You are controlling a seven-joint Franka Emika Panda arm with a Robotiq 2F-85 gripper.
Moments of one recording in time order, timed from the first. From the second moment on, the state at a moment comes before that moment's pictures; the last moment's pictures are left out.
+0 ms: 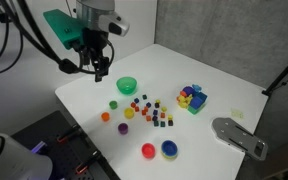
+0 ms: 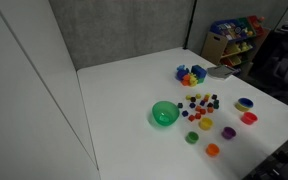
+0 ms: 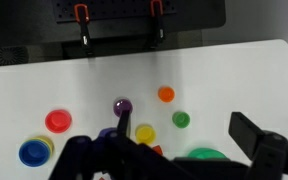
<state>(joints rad) -0.04 -0.51 -0.12 -2.47 0.13 1.73 -0.03</state>
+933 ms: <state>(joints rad) -0.11 -0.23 -0.12 -2.59 -0.01 2.27 -0.05</state>
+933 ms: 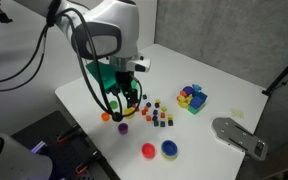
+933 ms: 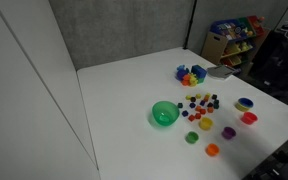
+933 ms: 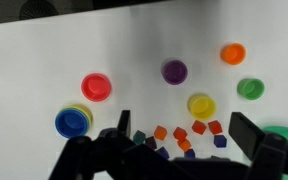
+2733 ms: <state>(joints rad) -0.14 0.38 -0.27 -2.54 -0.18 2.87 0.02</state>
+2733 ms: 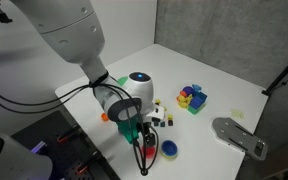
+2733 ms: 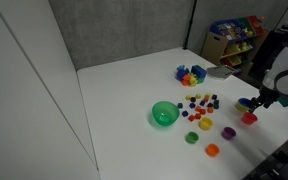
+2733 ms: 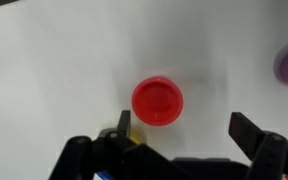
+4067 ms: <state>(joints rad) -0.20 0.67 -0.15 -2.35 -0.02 2.96 0.02</state>
